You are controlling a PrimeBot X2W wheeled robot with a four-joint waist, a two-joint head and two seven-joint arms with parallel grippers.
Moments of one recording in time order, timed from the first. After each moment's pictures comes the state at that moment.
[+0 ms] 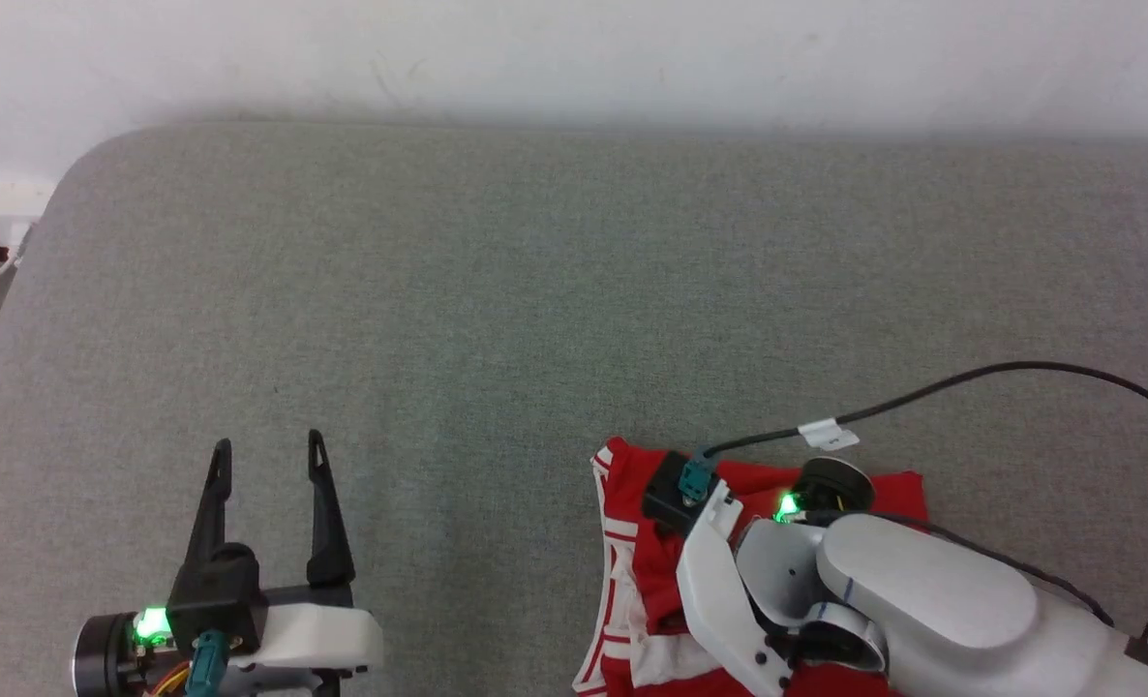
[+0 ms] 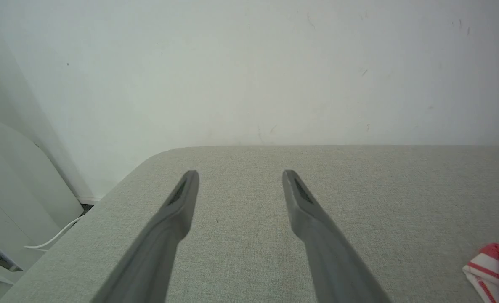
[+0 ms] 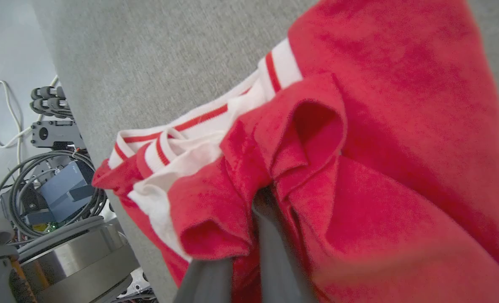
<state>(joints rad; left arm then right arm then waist) 0.05 0.07 -0.03 -0.03 -0.01 0.18 -0.26 -0.71 -0.37 1.21 0.36 0.87 0.13 0.61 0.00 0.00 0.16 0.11</state>
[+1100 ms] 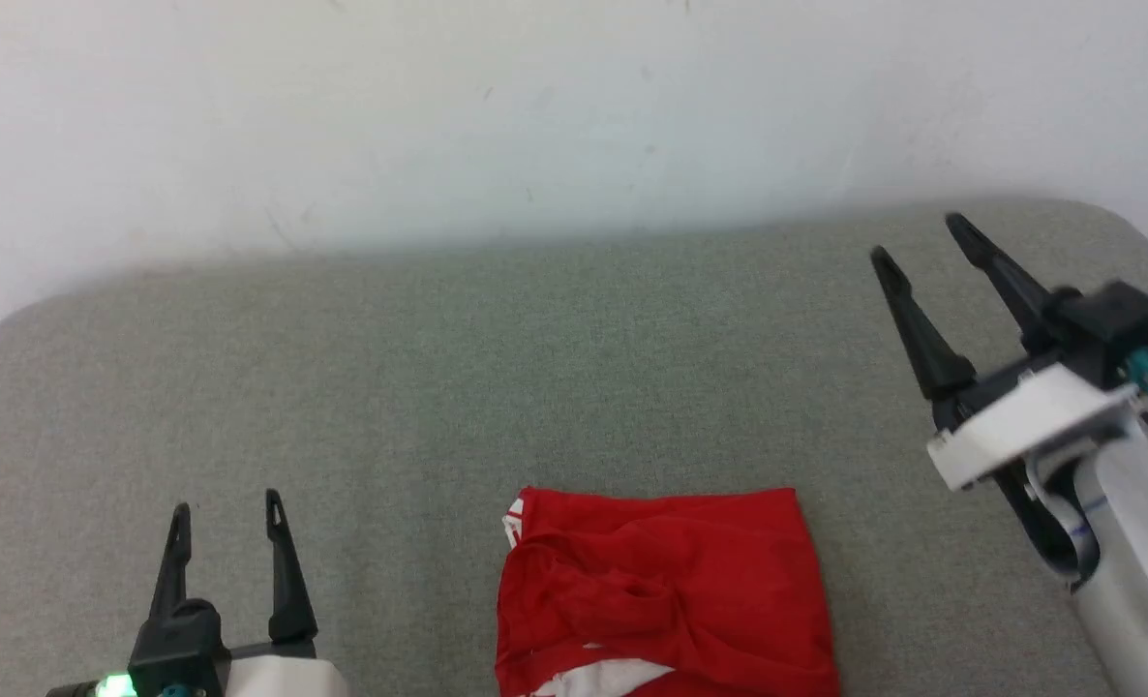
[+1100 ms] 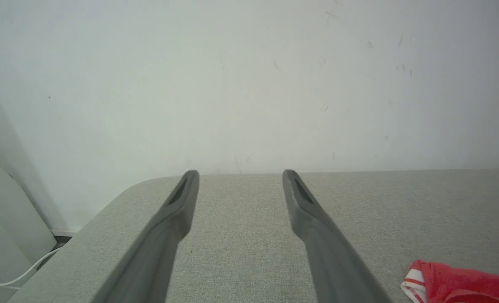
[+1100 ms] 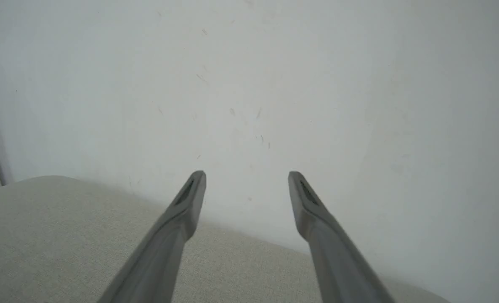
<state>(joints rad) 0.15 0.07 0.04 -0.04 -0.02 0.18 -0.26 -0.46 -0.40 0.37 0.32 0.42 0.13 -0.25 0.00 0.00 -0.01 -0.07</state>
